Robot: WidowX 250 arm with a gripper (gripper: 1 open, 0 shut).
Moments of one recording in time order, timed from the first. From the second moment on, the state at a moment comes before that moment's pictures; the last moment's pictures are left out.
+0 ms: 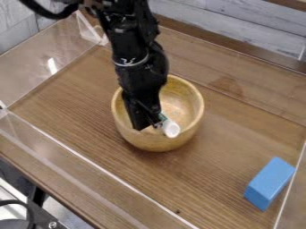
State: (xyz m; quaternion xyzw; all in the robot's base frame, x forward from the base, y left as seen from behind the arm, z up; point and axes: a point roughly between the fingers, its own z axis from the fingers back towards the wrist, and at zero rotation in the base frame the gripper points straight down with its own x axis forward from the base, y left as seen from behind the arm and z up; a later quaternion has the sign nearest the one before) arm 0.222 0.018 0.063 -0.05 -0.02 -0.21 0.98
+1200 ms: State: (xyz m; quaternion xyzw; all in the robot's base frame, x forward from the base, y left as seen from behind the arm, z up) arm 0.209 0.014 0.054 -0.06 -0.04 -0.19 0.98
